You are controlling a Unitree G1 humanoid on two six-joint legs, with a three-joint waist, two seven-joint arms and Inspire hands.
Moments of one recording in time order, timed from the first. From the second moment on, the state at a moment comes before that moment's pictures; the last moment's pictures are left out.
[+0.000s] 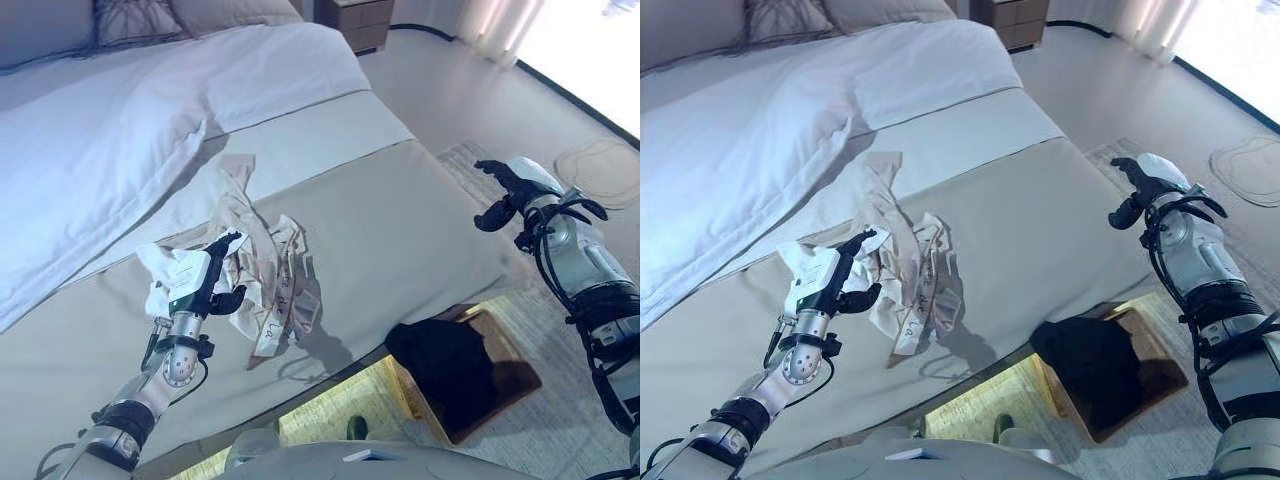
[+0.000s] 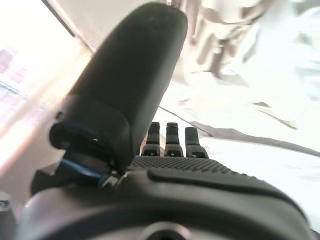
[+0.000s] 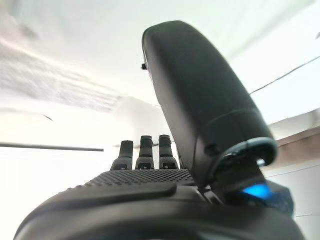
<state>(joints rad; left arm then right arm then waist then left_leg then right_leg) -0.12 0.53 -0.33 0.73 0.41 -0.47 0.57 -0.62 -0.85 0.38 0.57 -0.40 0.11 -0.01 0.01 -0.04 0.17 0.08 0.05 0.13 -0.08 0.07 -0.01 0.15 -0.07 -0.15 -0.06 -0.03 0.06</state>
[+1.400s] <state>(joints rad) -0.16 0.63 -0.36 0.47 0.29 -0.44 0.60 -1.01 -0.70 0.72 0.79 -0.45 0.15 -0.16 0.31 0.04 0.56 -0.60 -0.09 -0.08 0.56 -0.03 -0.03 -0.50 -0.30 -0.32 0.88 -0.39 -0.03</state>
